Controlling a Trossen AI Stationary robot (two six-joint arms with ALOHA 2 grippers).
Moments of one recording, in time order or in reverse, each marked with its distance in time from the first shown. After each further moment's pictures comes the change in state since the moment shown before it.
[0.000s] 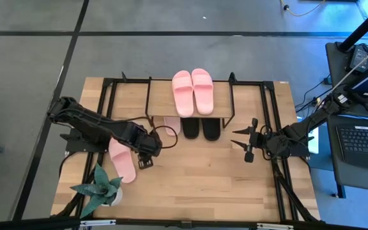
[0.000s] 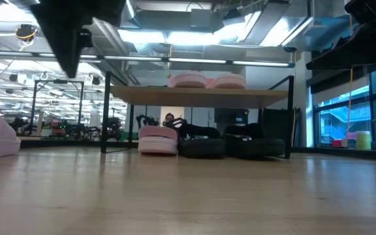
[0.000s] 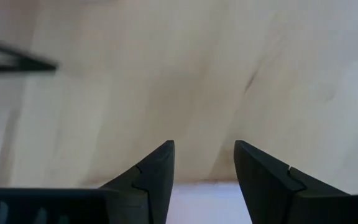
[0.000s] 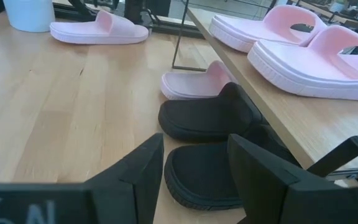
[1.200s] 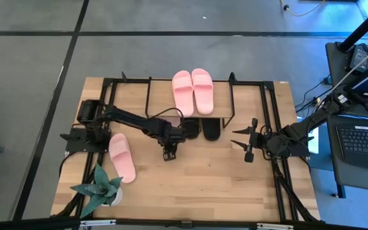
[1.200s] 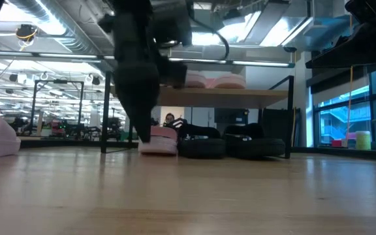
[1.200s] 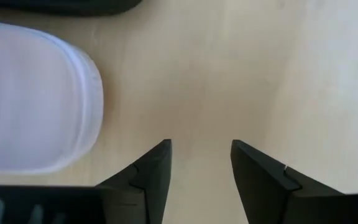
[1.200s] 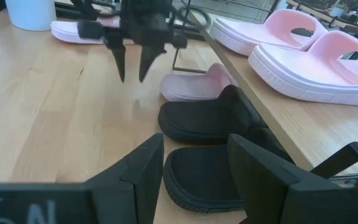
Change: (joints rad) left arm 0.236 0.350 0.000 0.457 0.068 0.361; right arm 0.000 0.001 0.000 0.011 -0.002 -0.025
